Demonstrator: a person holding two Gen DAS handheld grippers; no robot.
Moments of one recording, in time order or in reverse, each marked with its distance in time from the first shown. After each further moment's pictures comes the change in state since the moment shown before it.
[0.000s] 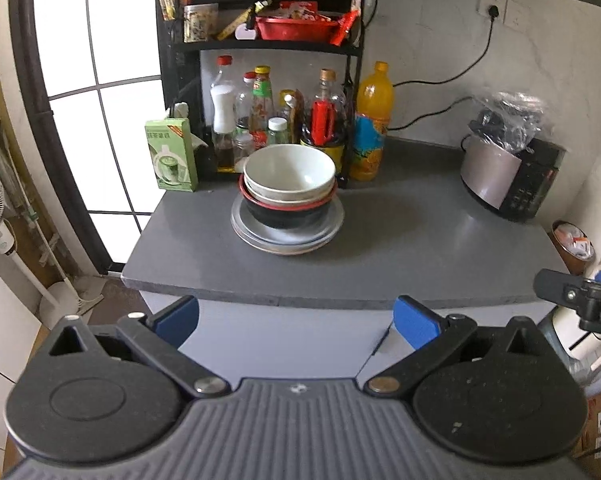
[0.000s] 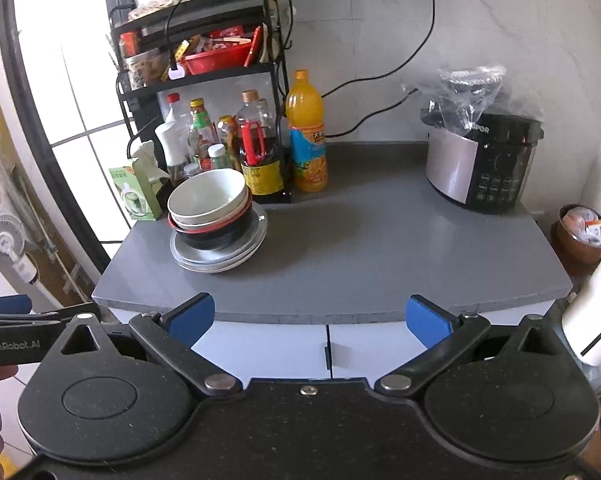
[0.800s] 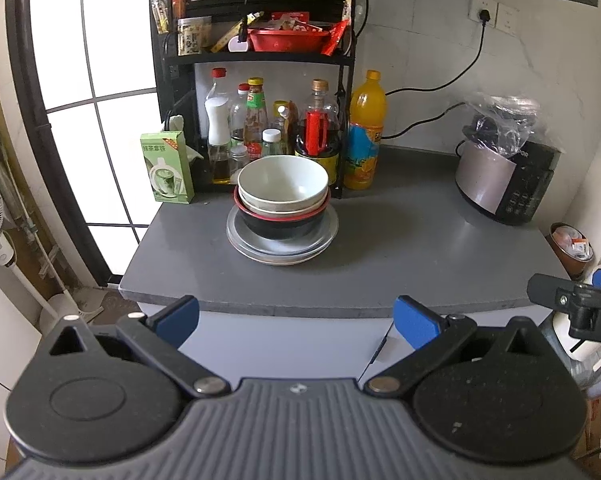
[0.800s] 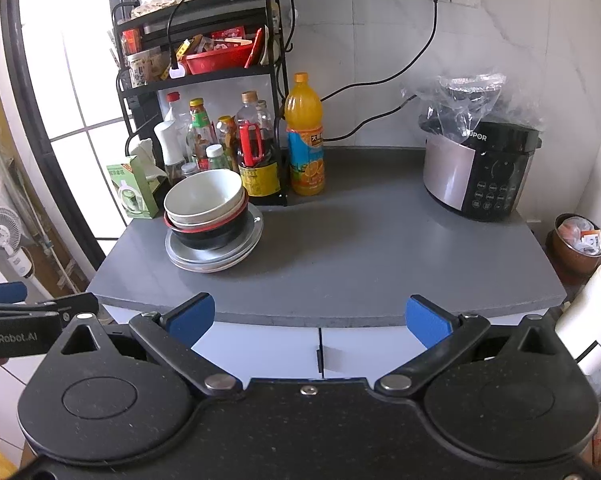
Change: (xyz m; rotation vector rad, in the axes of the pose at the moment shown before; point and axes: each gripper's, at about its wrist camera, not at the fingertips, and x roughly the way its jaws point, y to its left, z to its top) left arm -0.002 -0.007 0.000 0.012 -0.039 0.003; right arm -0.001 -0.003 0.002 -0.024 -0.003 -0.015
